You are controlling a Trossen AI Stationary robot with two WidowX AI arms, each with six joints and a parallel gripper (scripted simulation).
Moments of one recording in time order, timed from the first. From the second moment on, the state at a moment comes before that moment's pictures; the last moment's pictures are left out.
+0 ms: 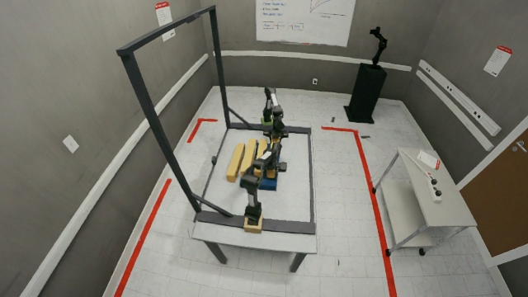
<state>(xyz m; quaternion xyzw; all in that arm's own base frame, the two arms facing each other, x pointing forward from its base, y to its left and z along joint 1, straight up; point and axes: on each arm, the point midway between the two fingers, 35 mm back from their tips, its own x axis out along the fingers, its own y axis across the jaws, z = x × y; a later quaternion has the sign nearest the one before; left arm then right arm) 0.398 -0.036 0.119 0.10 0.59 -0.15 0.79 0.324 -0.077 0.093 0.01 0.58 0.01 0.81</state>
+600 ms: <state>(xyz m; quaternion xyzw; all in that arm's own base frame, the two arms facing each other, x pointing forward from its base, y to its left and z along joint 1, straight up) 0.398 -0.036 0.114 0.10 0.59 -0.15 0.79 0.325 -0.077 0.088 0.01 0.58 0.01 0.81</state>
